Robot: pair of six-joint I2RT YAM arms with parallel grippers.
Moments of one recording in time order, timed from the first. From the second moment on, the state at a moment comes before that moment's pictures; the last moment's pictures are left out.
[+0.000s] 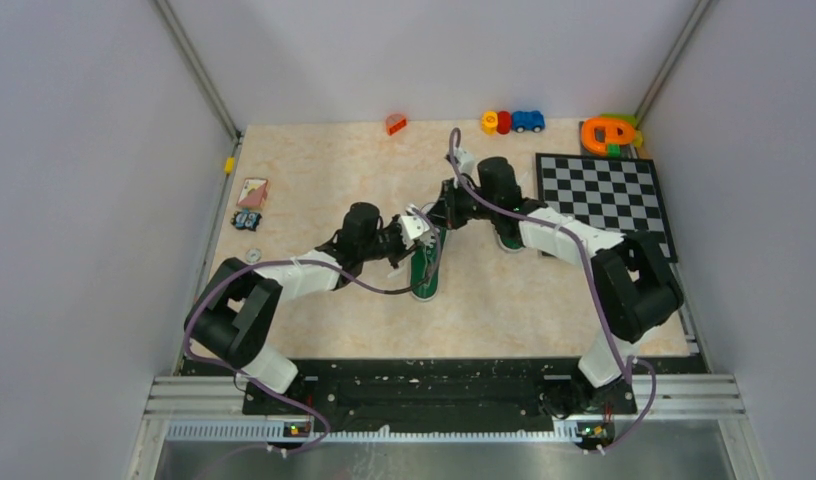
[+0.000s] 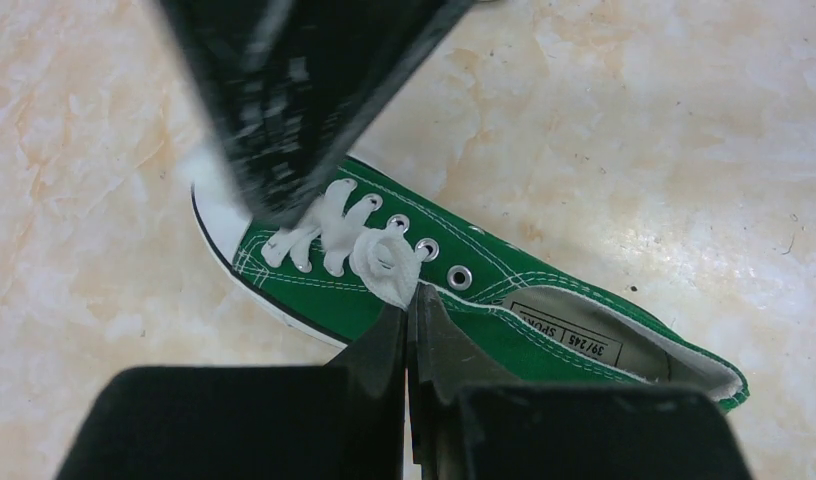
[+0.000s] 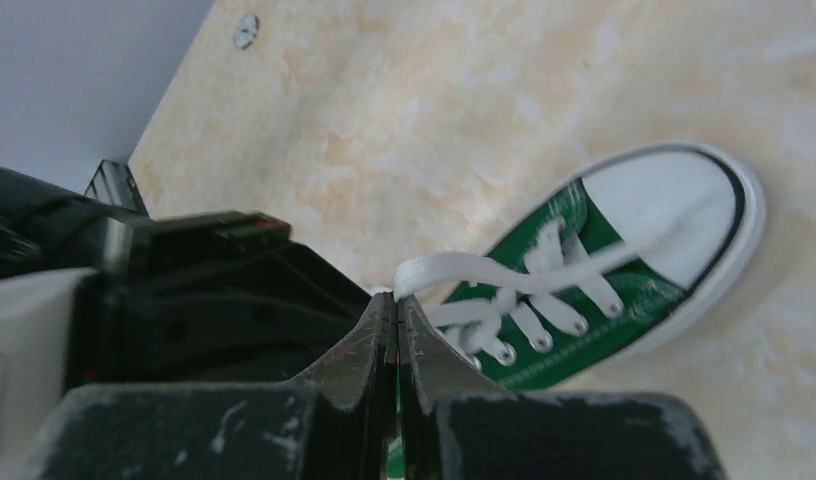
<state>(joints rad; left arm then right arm) -0.55 1.56 0.74 0.37 0.51 0.44 0.55 1.70 1.15 0.11 -0.52 0.34</state>
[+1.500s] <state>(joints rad) -0.55 1.56 0.82 0.23 0.47 0.52 0.38 1.72 1.02 0.26 -0.70 0.48</state>
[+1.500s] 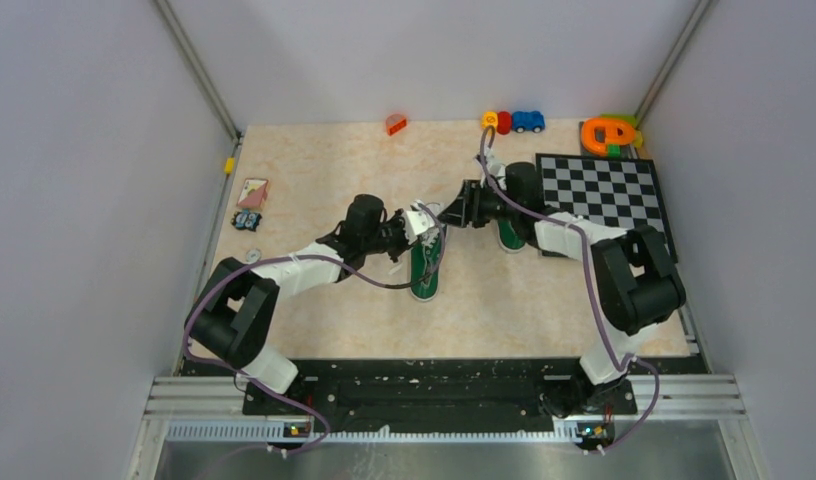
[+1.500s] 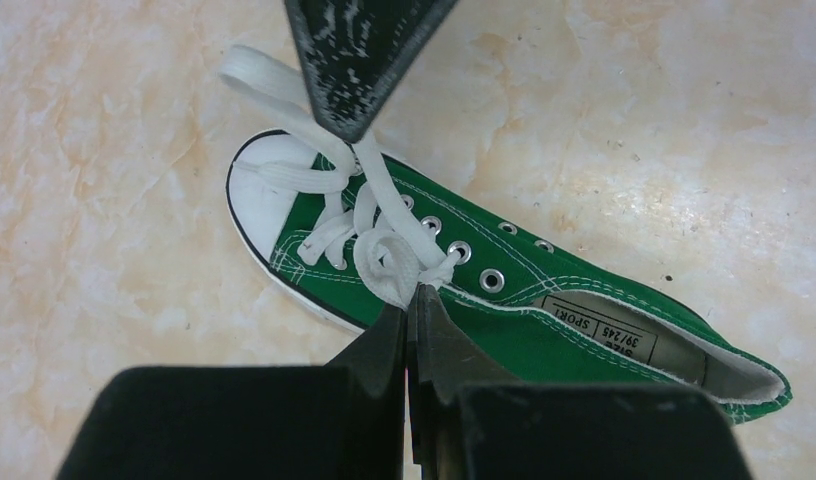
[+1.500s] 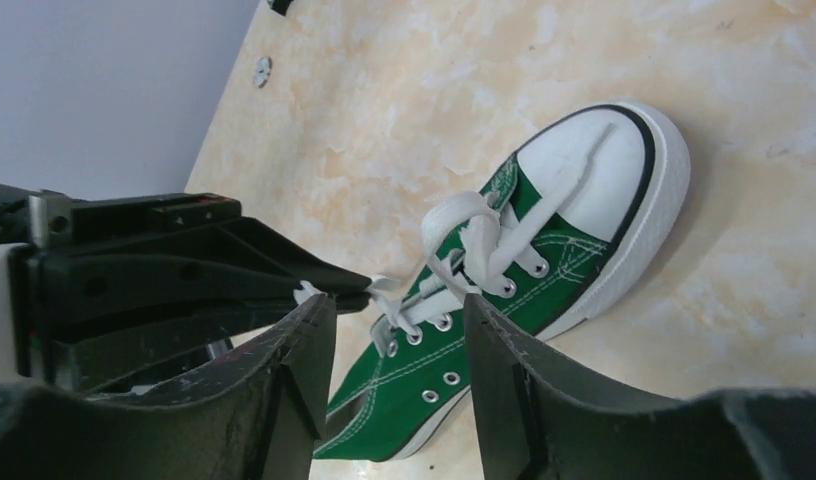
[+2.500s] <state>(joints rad) -0.55 1.56 0.80 0.24 0.47 0.50 0.39 1.51 0.54 0.65 -0.26 0.83</state>
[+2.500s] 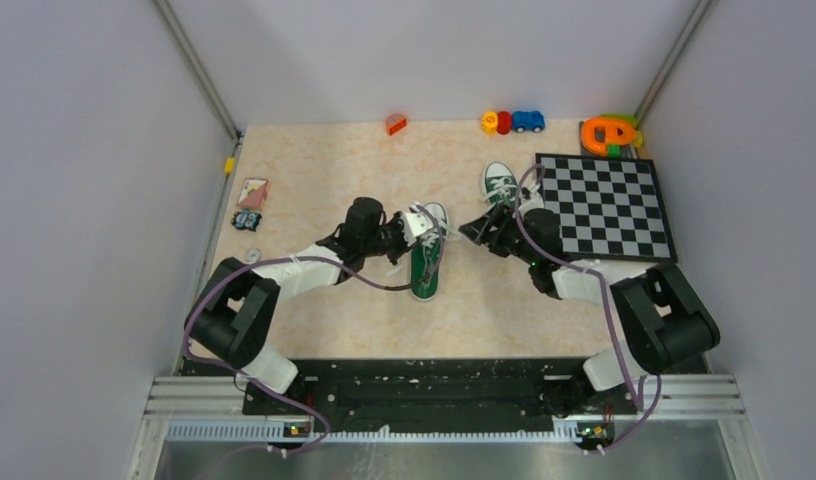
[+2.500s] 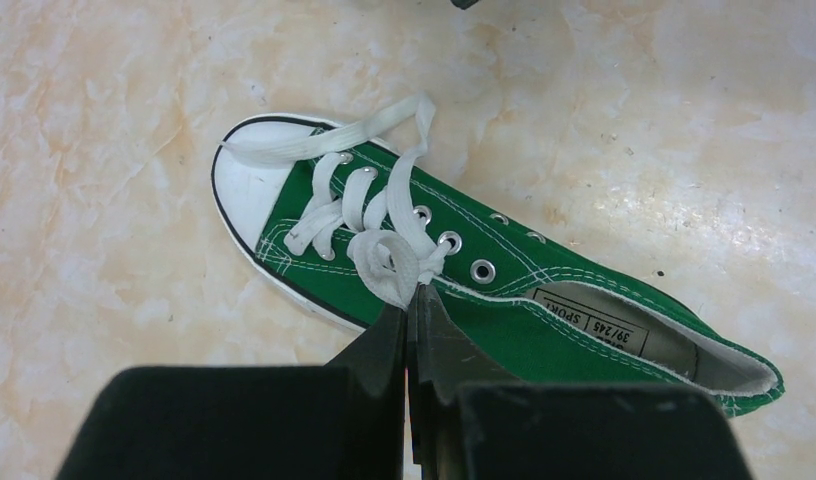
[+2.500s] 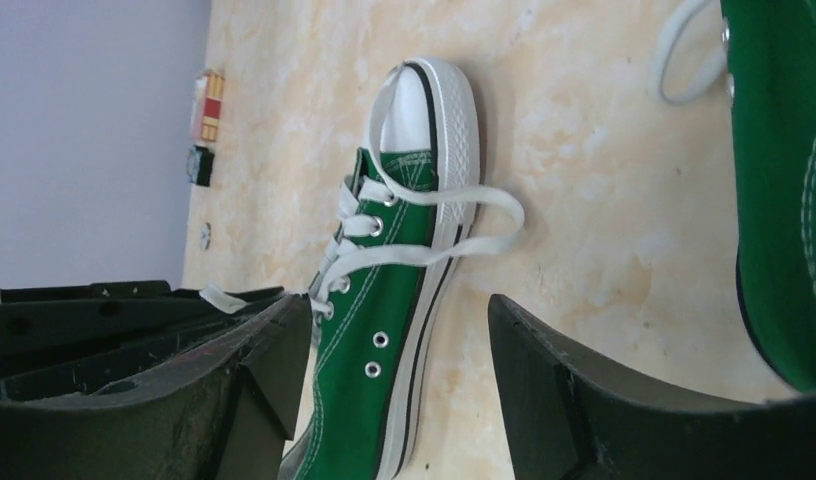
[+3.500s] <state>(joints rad) -0.55 1.55 0.78 0.28 0.46 0.50 0.56 1.60 0.56 0.51 0.10 1.45</state>
